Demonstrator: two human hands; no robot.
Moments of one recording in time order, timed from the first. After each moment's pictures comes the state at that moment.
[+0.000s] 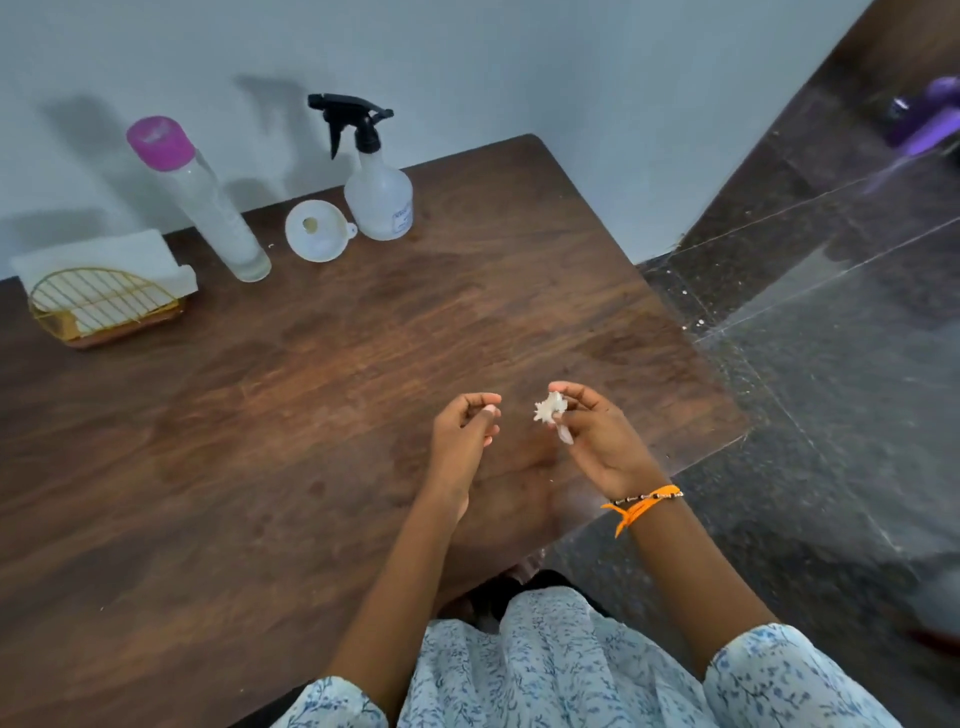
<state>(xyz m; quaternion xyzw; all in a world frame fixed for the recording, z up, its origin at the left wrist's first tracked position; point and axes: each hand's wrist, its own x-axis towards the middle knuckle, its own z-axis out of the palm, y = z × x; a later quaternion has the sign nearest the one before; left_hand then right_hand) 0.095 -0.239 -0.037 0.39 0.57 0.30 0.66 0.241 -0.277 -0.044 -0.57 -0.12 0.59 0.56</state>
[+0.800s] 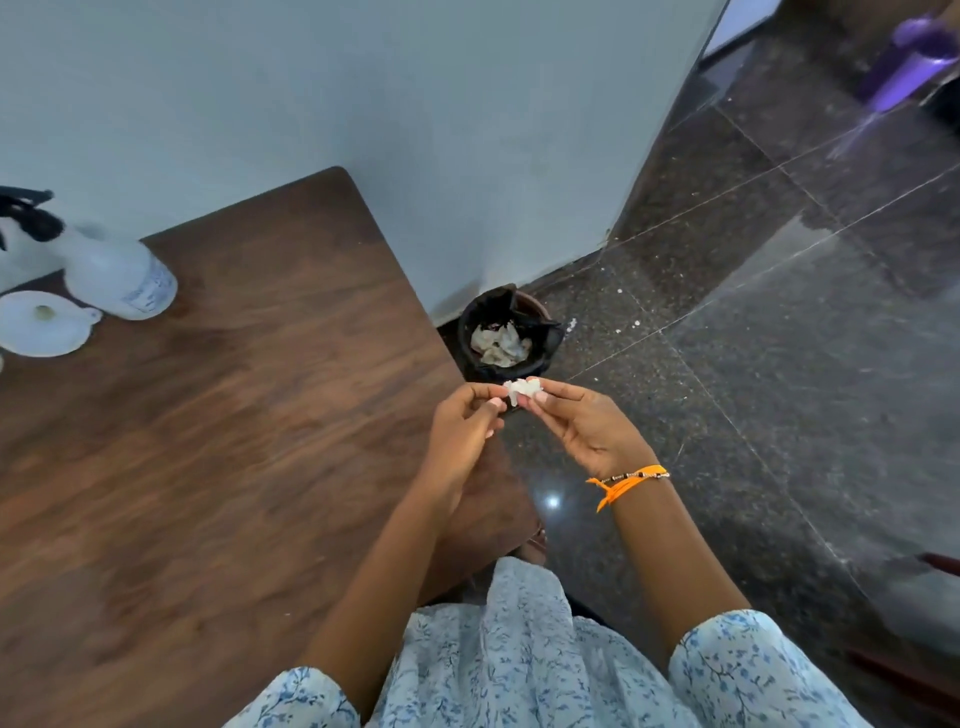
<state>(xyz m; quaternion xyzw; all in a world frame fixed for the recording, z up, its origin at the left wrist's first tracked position) 0.415 -0.216 -0.037 0.47 0.55 0.22 0.65 0.555 -0.254 -0.041 -0.53 0.00 0.64 0.57</state>
